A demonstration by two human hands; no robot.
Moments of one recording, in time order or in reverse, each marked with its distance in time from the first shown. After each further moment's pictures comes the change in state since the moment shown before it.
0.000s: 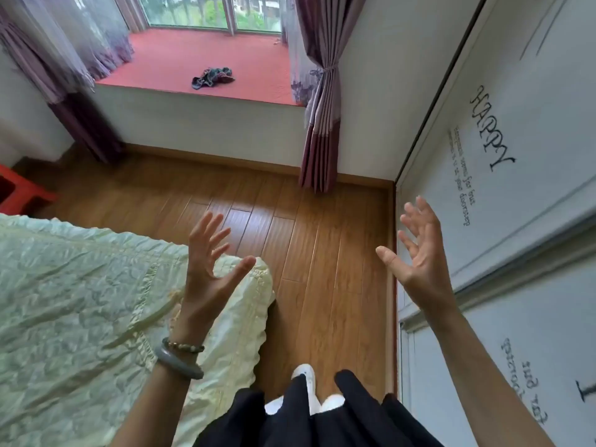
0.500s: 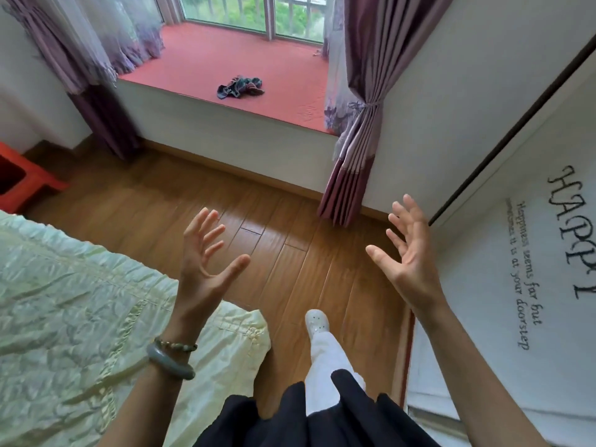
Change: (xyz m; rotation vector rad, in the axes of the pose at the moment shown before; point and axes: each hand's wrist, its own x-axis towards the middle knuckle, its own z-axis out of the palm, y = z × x) left_hand 0.210 -0.069 0.014 0.044 0.139 -0.113; right_hand 0.262 0.047 0.069 0.001 -0.190 0.014
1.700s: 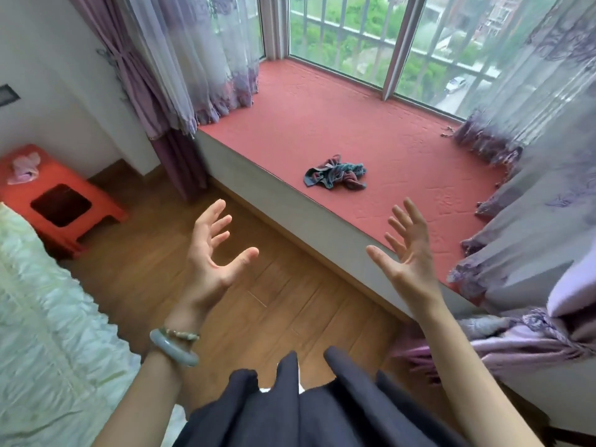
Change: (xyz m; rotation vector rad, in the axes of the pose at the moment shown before) left_hand 0.586 -0.172 -0.141 0.046 0.293 -0.072; right_hand 0.637 0.007 0.311 0.125 -0.265 -0.062
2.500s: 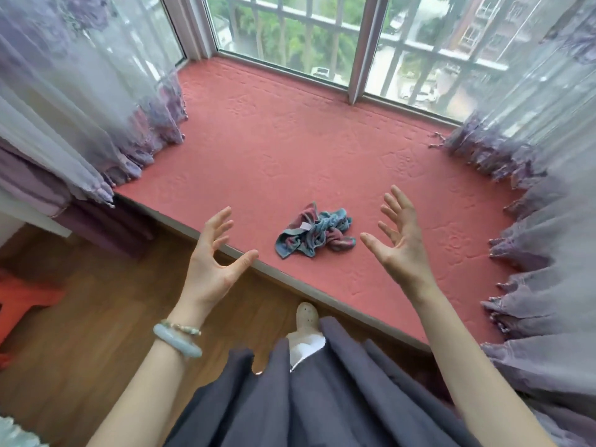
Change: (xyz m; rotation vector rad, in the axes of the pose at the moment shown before) left_hand 0.390 -0.118 0.114 0.088 -0.301 -0.093; right_hand 0.369 0.091 0.018 -0.079 0.183 0.190
